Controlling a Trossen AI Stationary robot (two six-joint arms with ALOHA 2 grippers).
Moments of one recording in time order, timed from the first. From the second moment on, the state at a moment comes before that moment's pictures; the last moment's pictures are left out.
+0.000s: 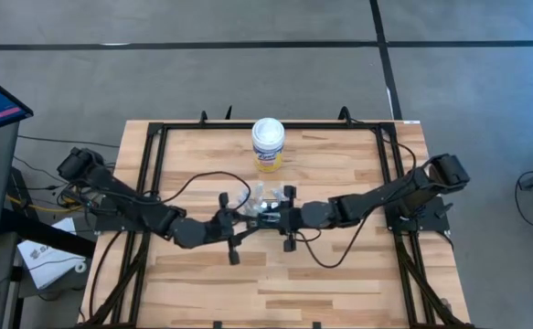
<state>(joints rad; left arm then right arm) -0.50 1.42 0.88 0.35 -0.76 0.00 0.28 1.62 0.94 0.34 0.37 -0.14</state>
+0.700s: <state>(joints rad) -0.58 1.36 0.88 0.34 -0.76 0.00 0.23 1.63 0.95 0.29 0.34 -0.11</state>
